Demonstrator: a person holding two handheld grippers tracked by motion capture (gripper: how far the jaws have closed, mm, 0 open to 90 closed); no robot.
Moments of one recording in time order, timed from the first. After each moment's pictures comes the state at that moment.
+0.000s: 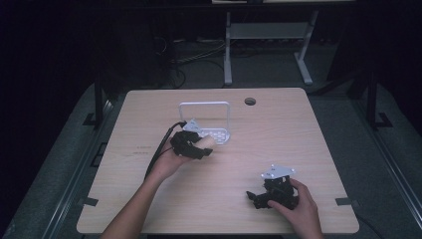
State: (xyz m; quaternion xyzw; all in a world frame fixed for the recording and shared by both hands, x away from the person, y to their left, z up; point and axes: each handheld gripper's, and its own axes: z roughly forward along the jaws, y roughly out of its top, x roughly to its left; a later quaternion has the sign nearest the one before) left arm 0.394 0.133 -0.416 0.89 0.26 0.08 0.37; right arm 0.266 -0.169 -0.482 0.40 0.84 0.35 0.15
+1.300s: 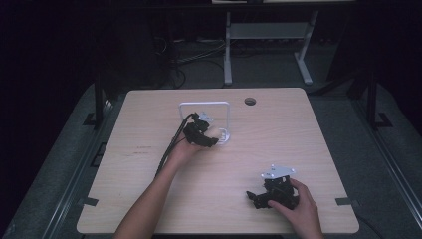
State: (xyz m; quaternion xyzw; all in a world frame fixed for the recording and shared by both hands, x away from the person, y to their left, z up) left arm 0.448 0.101 -0.444 0.89 0.30 0.12 0.32; right arm 0.266 -0.168 -0.482 0.40 0.83 0.35 0.14
